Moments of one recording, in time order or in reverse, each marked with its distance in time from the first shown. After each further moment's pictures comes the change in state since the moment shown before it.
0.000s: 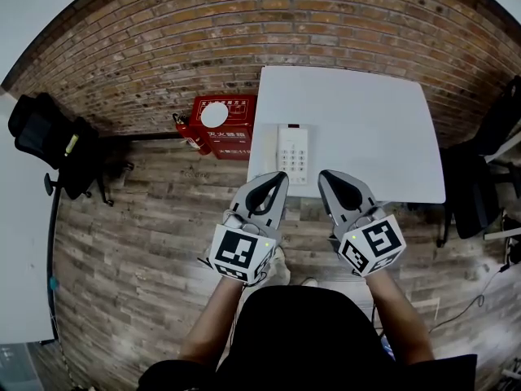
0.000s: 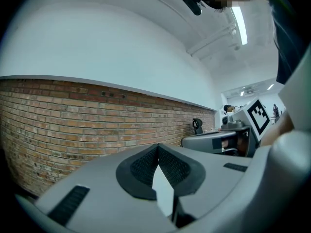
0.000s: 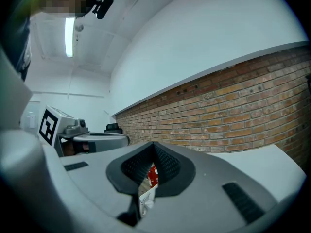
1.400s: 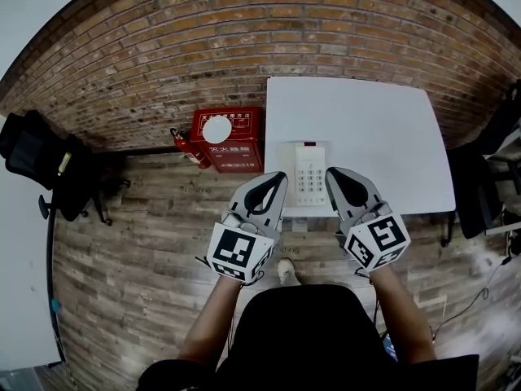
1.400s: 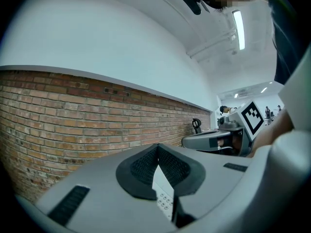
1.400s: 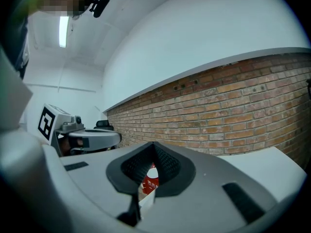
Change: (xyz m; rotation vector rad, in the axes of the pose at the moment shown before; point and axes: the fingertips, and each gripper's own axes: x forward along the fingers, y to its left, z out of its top) left arm 0.018 0.105 -0.006 0.001 -0.007 -0.082; right arm 0.098 -0.010 -0.006 -0.019 0.028 -0.092
